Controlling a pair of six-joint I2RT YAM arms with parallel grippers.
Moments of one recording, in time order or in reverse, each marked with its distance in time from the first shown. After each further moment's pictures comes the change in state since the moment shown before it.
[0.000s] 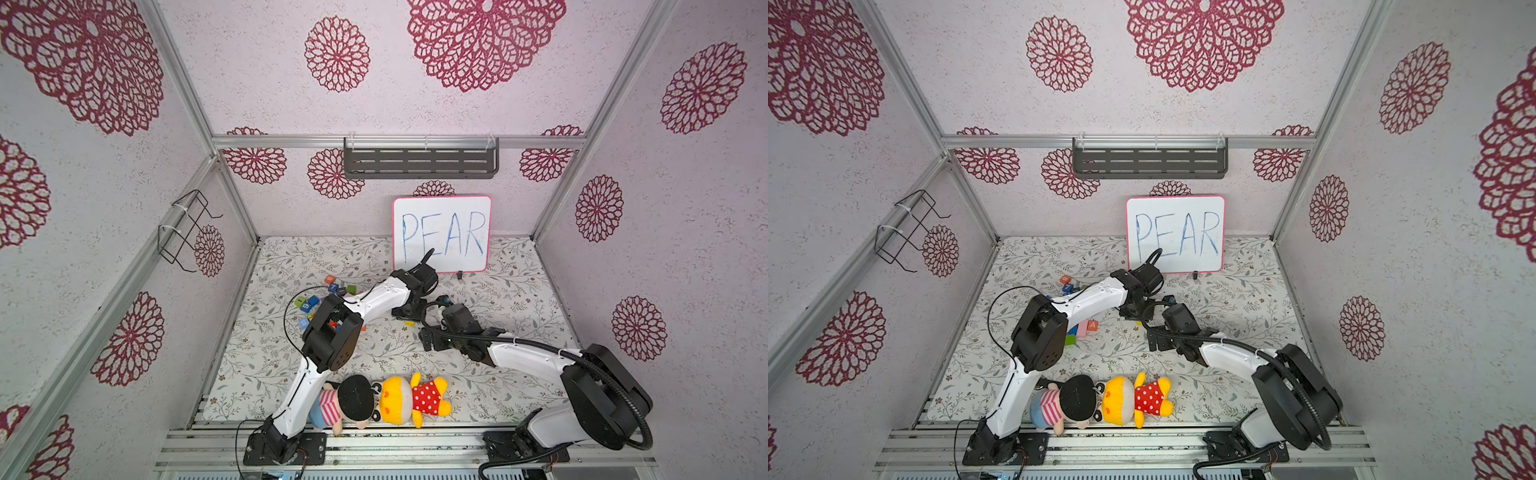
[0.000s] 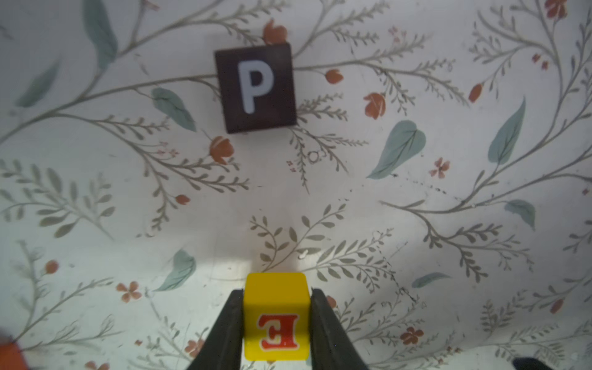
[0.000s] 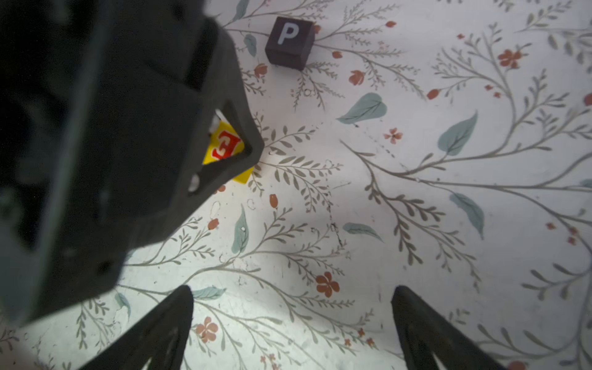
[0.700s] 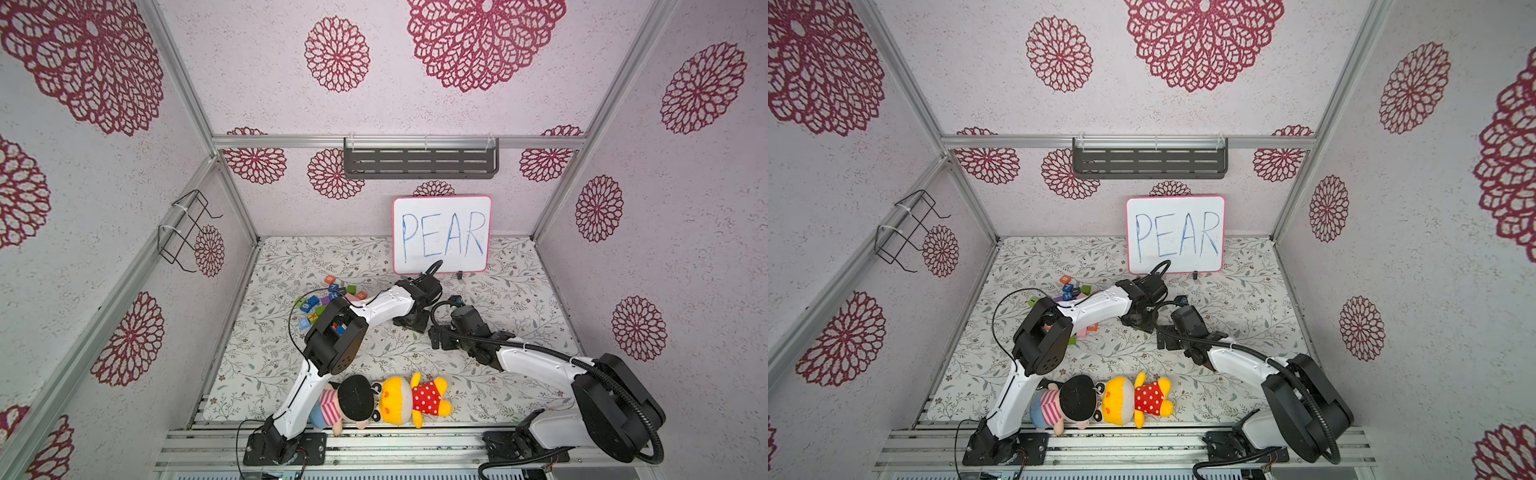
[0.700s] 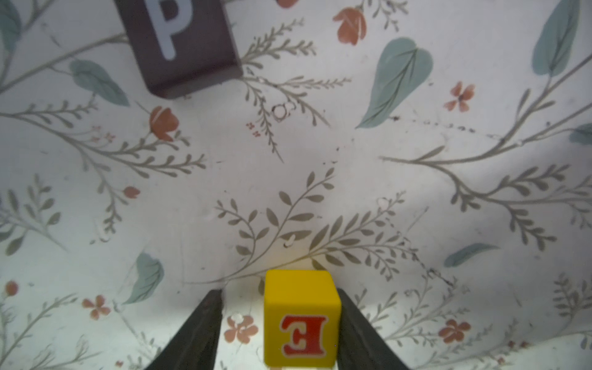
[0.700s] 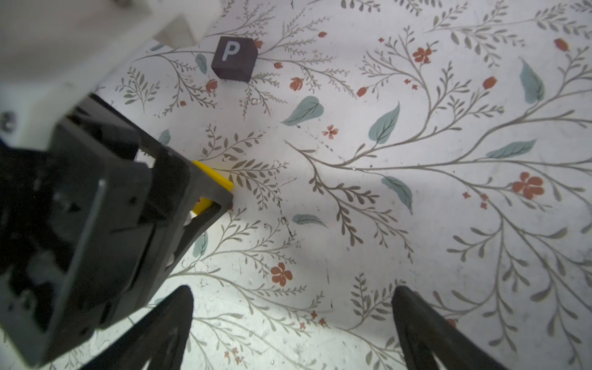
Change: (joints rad) left arm -0.032 -0.028 -0.111 0.064 -0.053 0.115; right arm -0.040 -0.050 -0.040 -0.003 0.047 0.034
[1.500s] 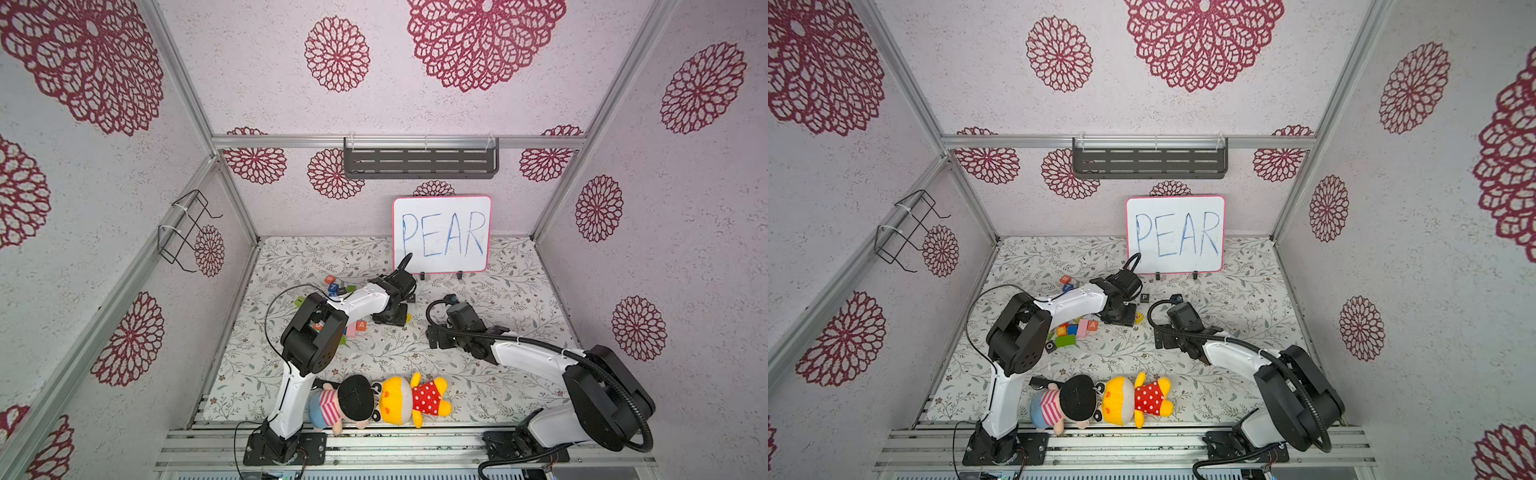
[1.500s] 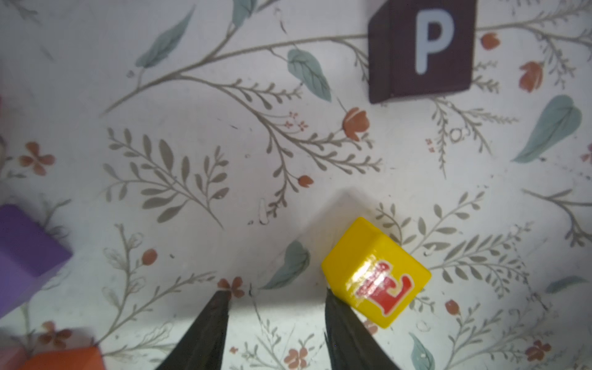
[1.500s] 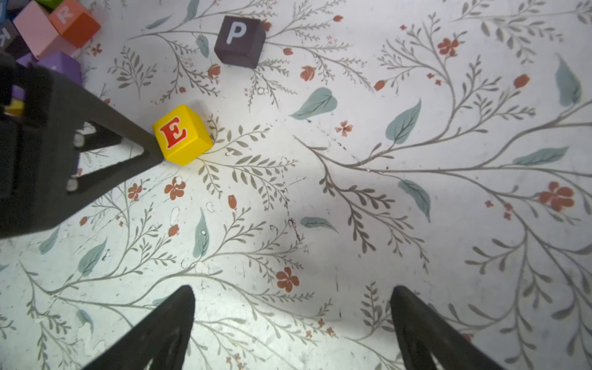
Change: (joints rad) left arm 0.140 -0.148 -0.250 0.168 0.037 -0.074; right arm 0.009 0.082 0.084 -0.060 -0.029 -0.048
